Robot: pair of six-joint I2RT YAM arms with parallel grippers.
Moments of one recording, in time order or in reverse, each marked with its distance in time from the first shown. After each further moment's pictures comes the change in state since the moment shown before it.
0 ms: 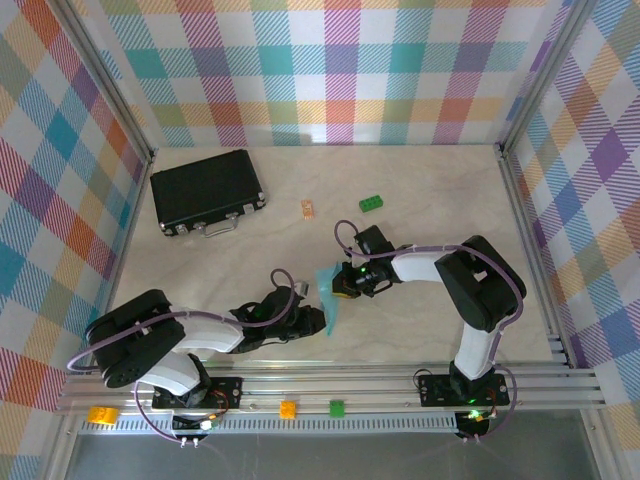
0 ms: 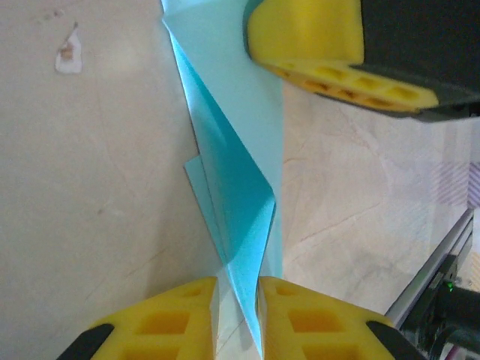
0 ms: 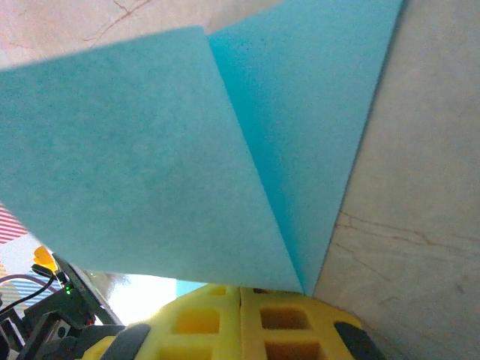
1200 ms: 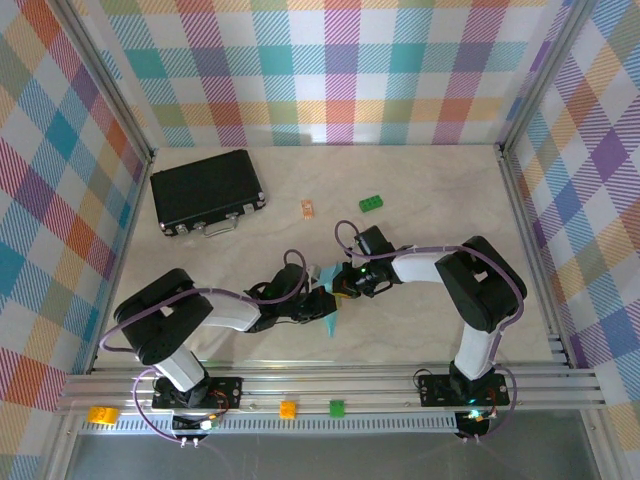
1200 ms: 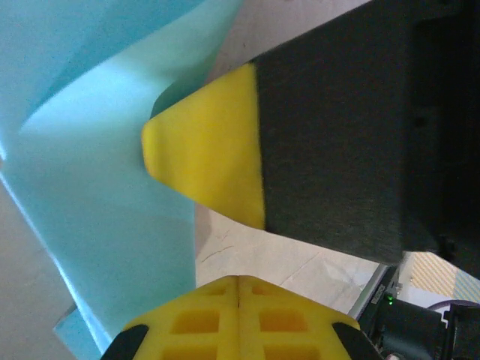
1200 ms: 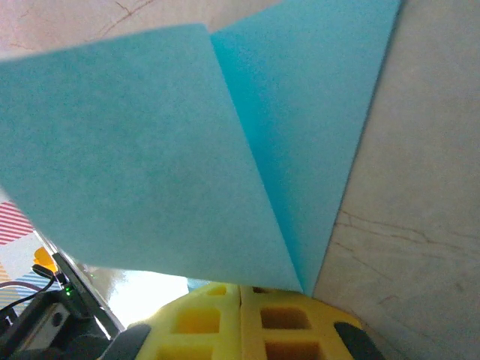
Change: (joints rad) left arm 0.114 0.214 0.170 0.086 0.203 -0.010; right arm 0.001 -0.005 -0.010 0.013 0.004 0.004
